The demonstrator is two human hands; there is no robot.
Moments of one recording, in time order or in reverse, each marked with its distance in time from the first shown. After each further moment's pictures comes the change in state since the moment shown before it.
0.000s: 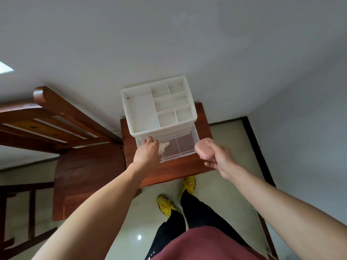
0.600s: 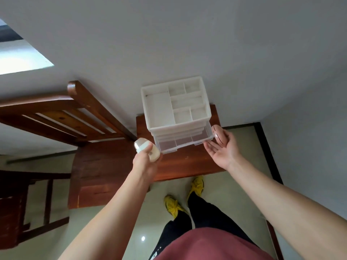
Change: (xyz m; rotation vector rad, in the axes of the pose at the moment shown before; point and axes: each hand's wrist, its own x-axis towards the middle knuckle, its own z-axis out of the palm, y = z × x) left_hand -0.056 -0.018 -0.010 -2.243 0.266 -0.889; right_hand -0.011 -0.017 0.030 0.726 -0.192 0.172
